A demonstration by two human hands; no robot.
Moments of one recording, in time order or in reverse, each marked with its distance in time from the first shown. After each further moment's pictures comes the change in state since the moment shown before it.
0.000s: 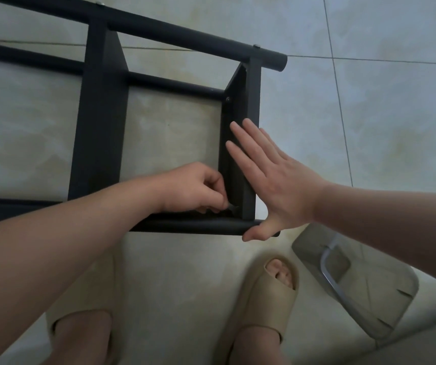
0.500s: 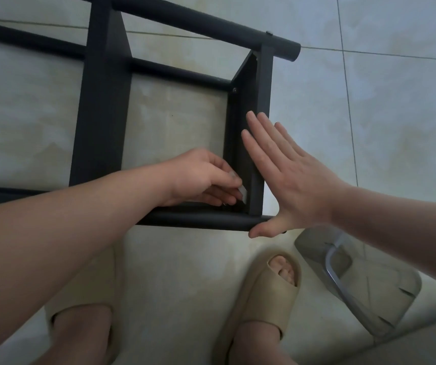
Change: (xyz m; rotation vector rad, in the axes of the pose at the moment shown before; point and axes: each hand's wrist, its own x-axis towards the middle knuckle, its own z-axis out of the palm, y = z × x) left_hand 0.007 -0.001 0.002 -0.410 0.001 -0.097; right_hand -0.008 -0.002 -0.001 -0.014 0.039 0.036
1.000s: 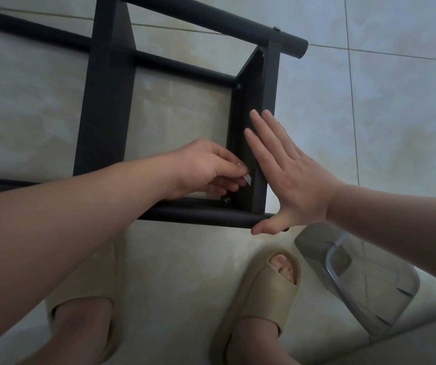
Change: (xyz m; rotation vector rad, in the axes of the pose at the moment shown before) left_hand 0.002 0.002 -0.002 -0.011 0.040 0.044; right_hand 0.003 0.001 0.008 0.096 0.024 -0.027
